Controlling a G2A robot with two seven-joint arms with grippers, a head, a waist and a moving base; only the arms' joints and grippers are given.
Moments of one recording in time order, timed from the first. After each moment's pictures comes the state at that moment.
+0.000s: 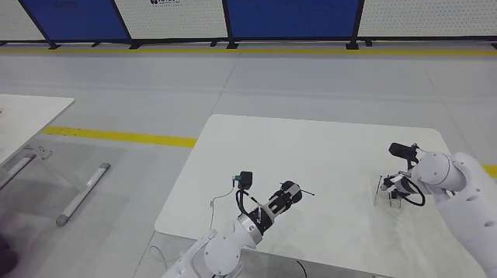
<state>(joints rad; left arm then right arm) 1.65 -1.21 -1.06 -1.90 0.07 -0.03 -0.08 -0.74 -1.04 0.90 -1.07 -0.58 0.28 1.23</state>
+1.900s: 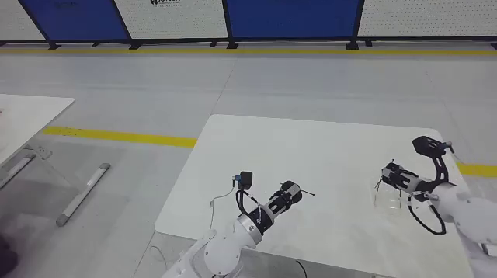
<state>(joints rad) 1.65 -1.21 -1.06 -1.90 0.07 -0.03 -0.08 -1.30 -0.95 1.37 -1.81 -0.39 0.18 0.84</state>
